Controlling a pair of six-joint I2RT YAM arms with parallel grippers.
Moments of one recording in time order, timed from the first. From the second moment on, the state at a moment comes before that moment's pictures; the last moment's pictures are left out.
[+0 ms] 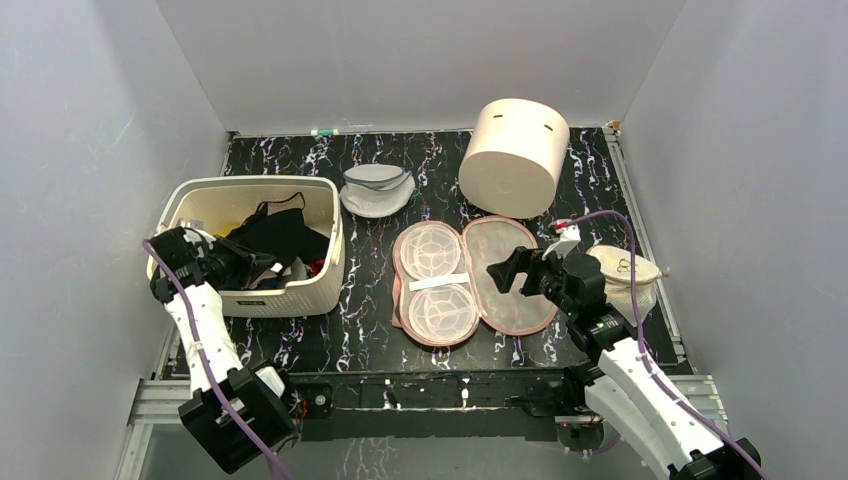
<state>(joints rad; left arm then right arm) 0.59 0.99 0.78 -0.73 0.66 -0.60 0.35 0.62 0.35 -0.06 -0.16 0.42</state>
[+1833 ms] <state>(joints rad) -0.40 1.19 1.06 -0.14 0.34 -0.15 0.00 1.27 0.60 -0.31 0.00 0.45</state>
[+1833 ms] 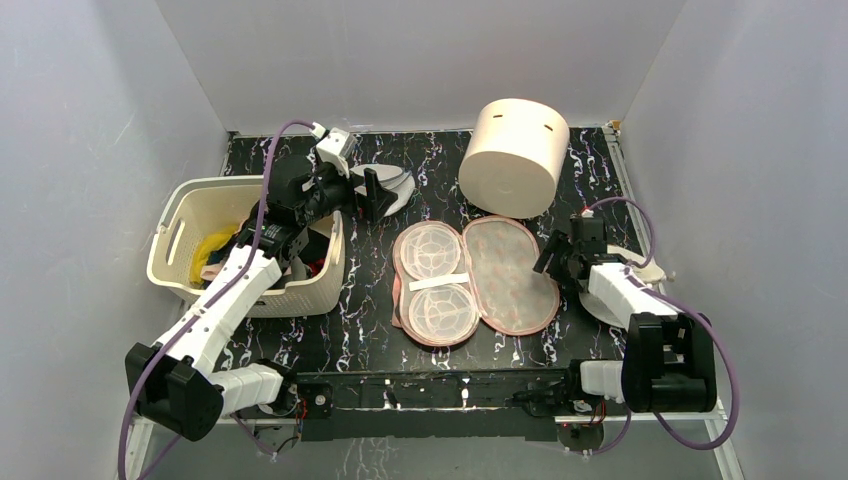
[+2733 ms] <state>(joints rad) -0.40 1.19 1.03 -0.12 0.32 -0.15 -0.05 1.00 0.65 -0.31 -0.42 0.42</state>
